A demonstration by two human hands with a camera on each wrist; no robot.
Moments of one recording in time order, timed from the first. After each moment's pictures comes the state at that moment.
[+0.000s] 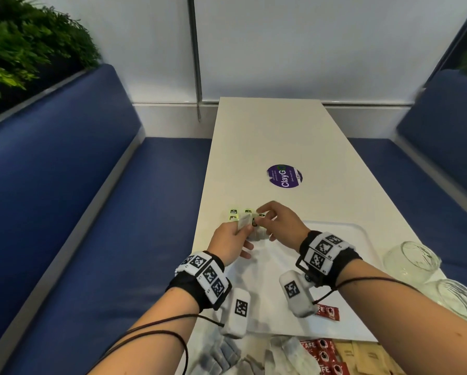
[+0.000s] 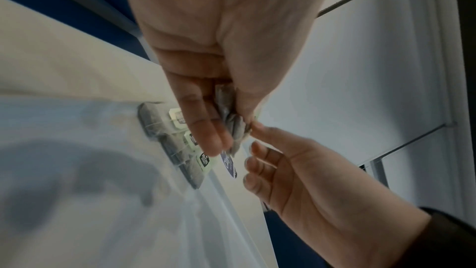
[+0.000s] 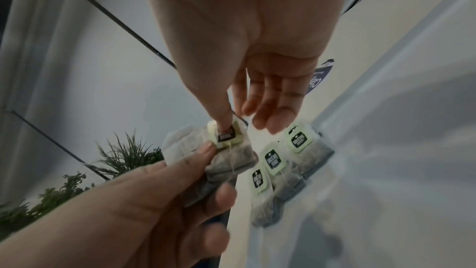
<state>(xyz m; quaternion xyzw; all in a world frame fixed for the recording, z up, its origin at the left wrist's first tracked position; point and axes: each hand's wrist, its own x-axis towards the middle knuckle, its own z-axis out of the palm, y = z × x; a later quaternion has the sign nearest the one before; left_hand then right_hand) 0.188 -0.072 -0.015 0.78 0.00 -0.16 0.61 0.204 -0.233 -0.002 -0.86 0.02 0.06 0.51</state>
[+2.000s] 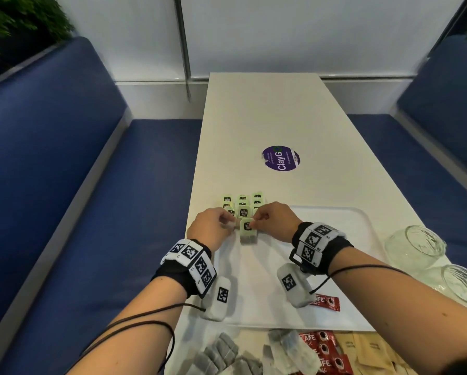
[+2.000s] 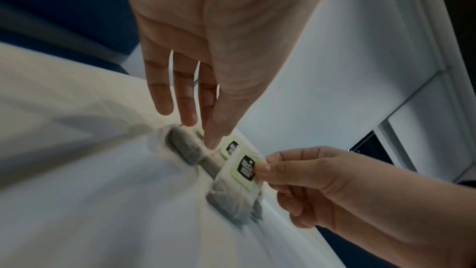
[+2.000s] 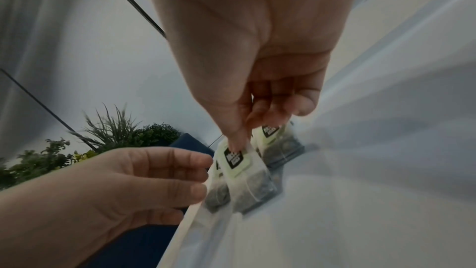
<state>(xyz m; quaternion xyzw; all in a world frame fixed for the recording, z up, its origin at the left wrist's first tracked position) 0.215 -0.051 -0.031 0.93 -0.03 -0.12 0.35 0.221 -0.239 -0.032 -0.93 0.00 0.12 0.34</state>
